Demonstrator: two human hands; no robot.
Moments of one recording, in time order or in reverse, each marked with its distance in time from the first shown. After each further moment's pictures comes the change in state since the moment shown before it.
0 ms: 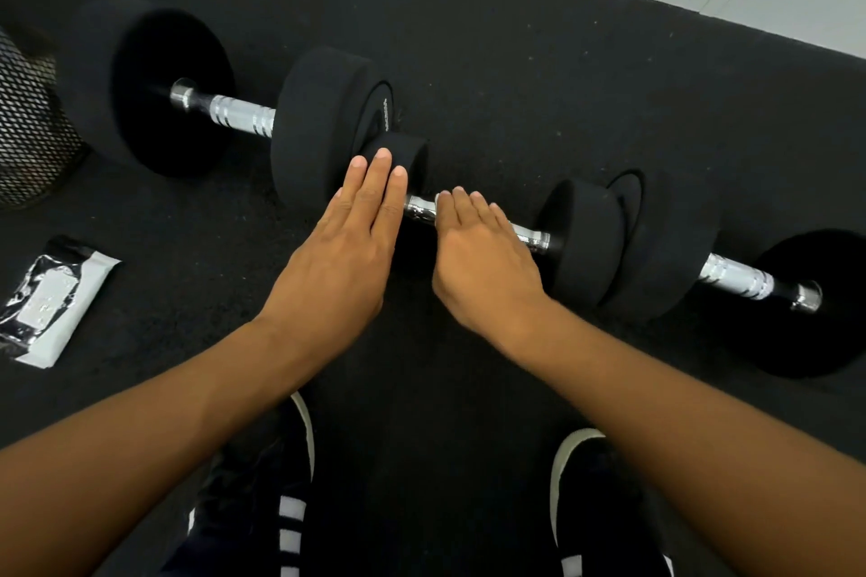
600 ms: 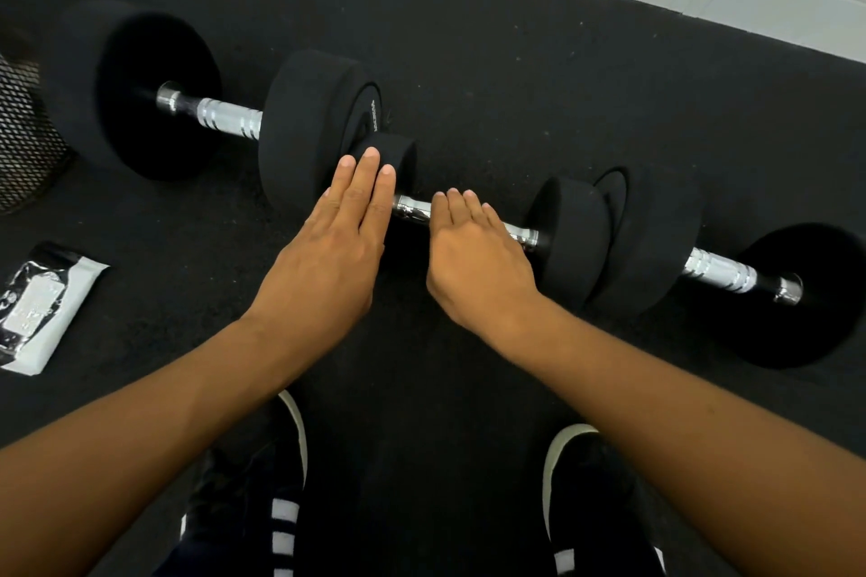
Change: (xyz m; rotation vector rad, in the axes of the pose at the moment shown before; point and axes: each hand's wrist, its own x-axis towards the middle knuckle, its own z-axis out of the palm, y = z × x) left_hand 0.002 -0.002 -0.002 0.002 -0.032 0.036; right_hand 0.000 0.004 0.000 -0.029 -0.001 -0.005
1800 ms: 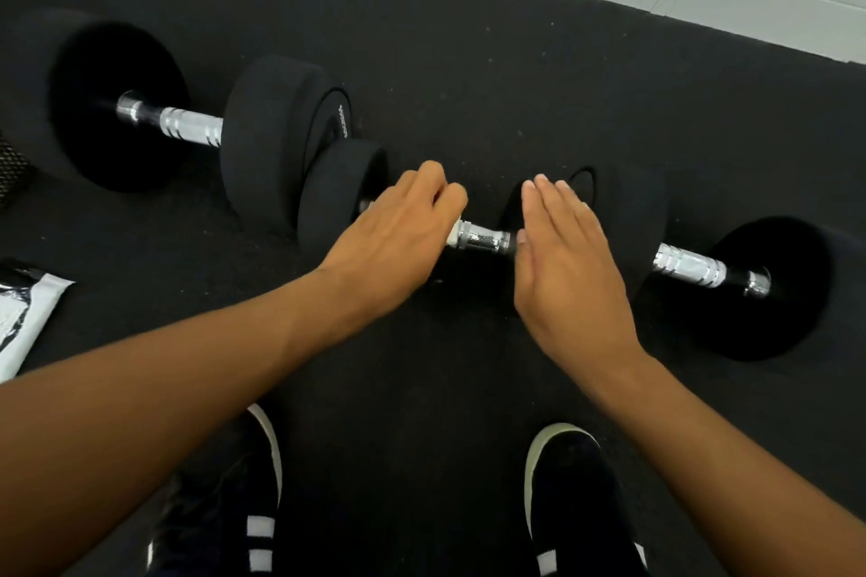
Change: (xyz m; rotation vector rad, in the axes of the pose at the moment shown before) left_hand 0.065 0.053 0.003 -0.206 0.091 0.203; right_hand -0.061 0.076 -0.004 0.126 0.307 0.194
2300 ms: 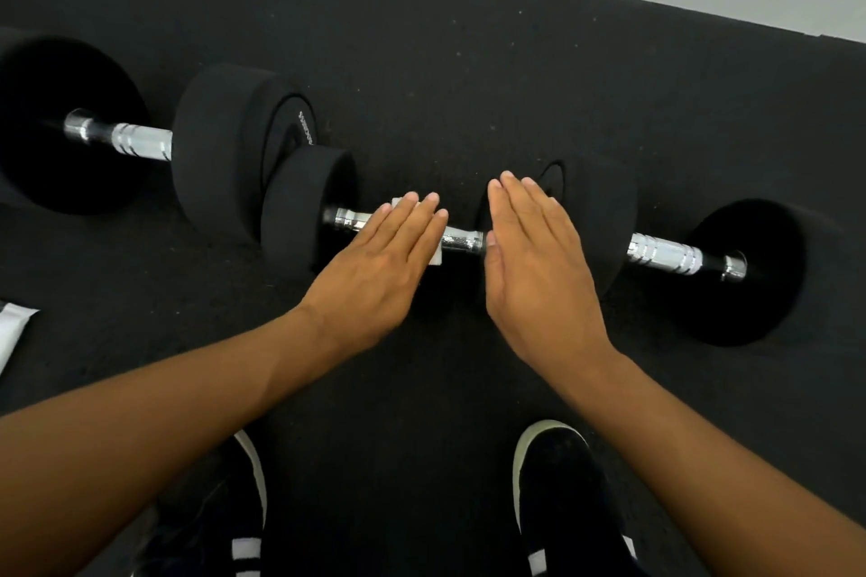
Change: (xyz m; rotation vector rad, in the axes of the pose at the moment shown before) left_hand -0.020 0.000 0.030 0.158 -0.244 0.120; right_hand 0.003 0.007 0.012 -0.055 0.113 -0.038
